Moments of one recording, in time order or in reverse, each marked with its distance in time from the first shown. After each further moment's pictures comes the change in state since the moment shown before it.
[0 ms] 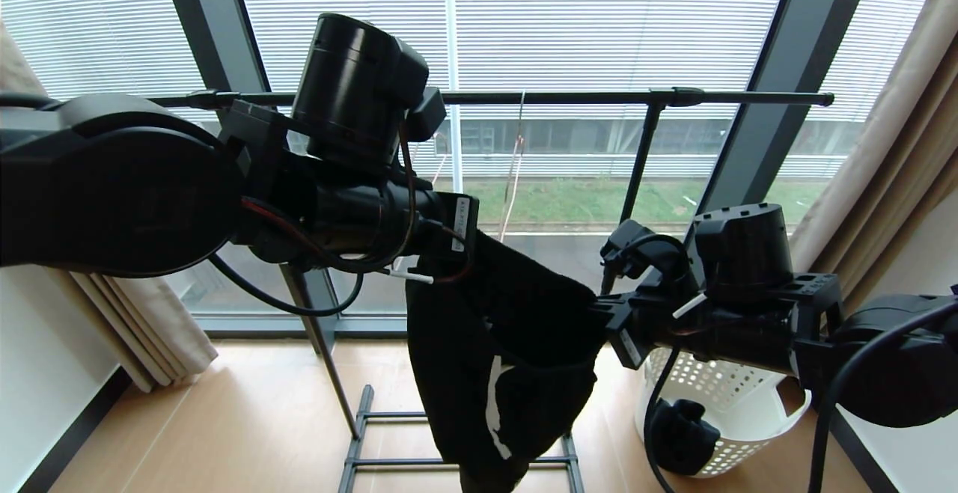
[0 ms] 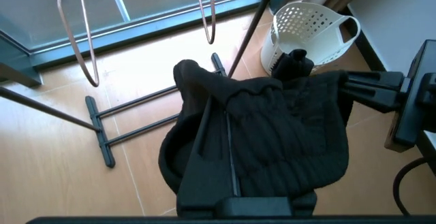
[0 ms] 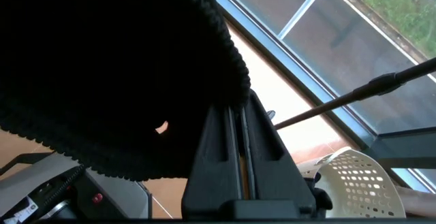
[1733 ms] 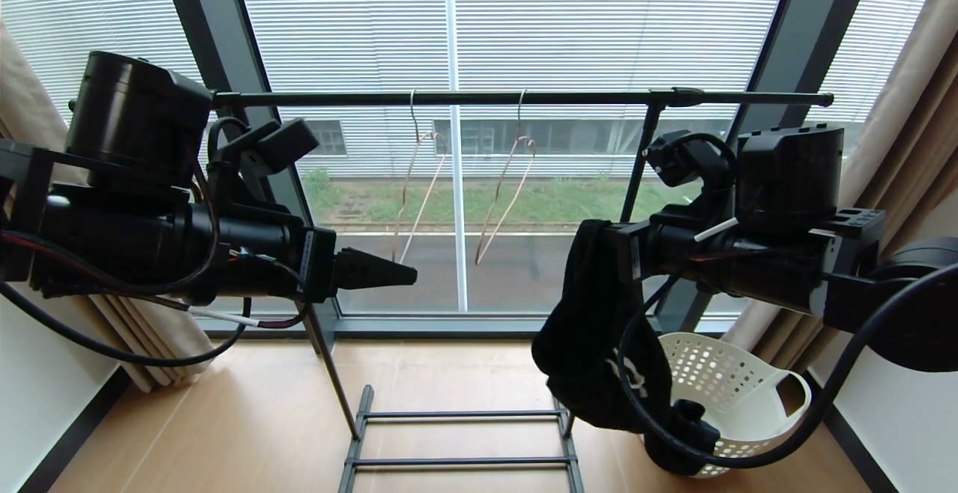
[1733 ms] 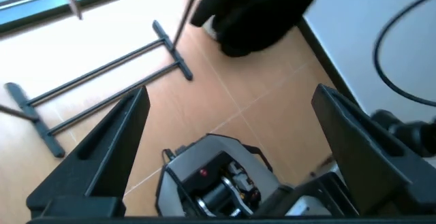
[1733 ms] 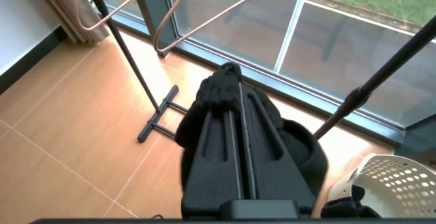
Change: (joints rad) left arm 0.319 -0.236 0.310 -0.010 -0.580 0.118; right arm -0.014 -0.053 -0.165 0.015 -0.083 0.300
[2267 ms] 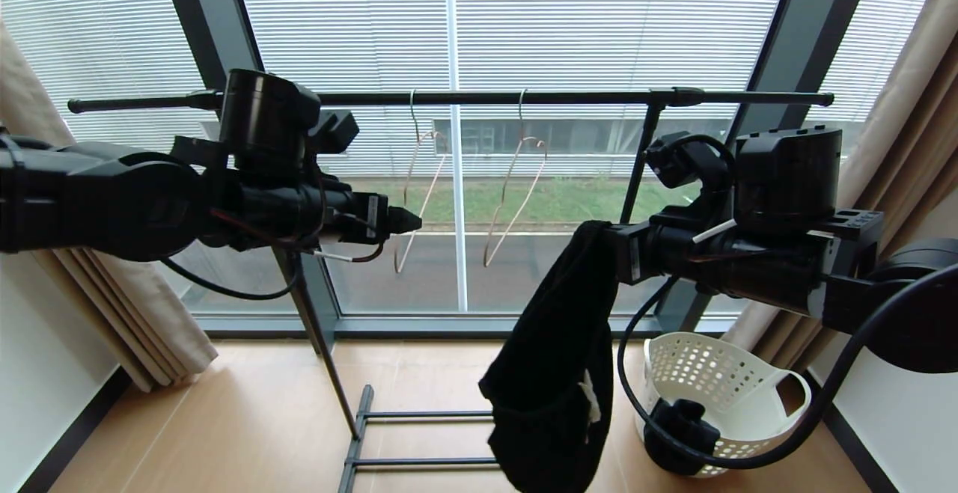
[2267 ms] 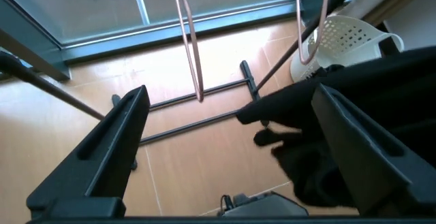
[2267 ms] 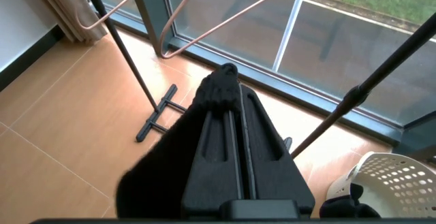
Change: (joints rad) left arm 0.004 0.281 -0.194 -0.175 0.381 0.004; right arm 0.000 0.002 0.003 -0.002 -0.010 0.000
